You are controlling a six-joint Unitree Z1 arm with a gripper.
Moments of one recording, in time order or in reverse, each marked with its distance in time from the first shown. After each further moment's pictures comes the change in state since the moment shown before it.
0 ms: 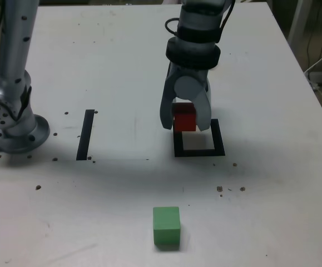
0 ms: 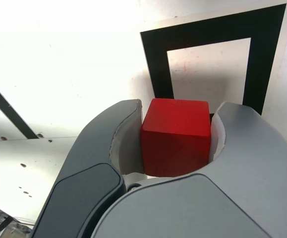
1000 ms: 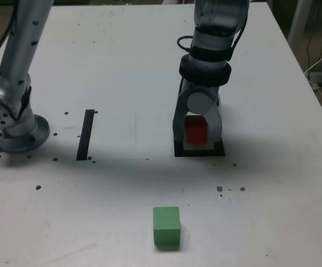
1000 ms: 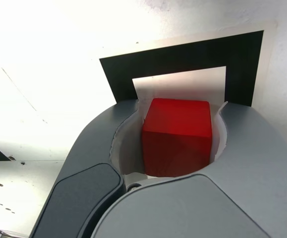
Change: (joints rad) arm 0.007 0.093 -0.004 -0.091 0.003 0.013
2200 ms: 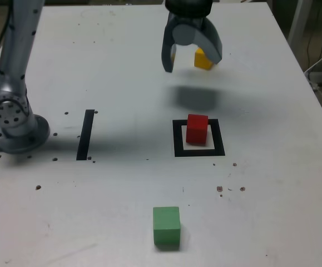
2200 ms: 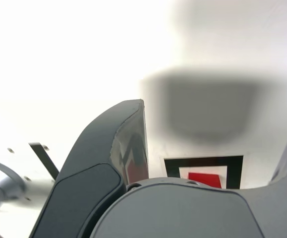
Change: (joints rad) arm 0.357 -0.030 -0.217 0.202 0.179 0.368
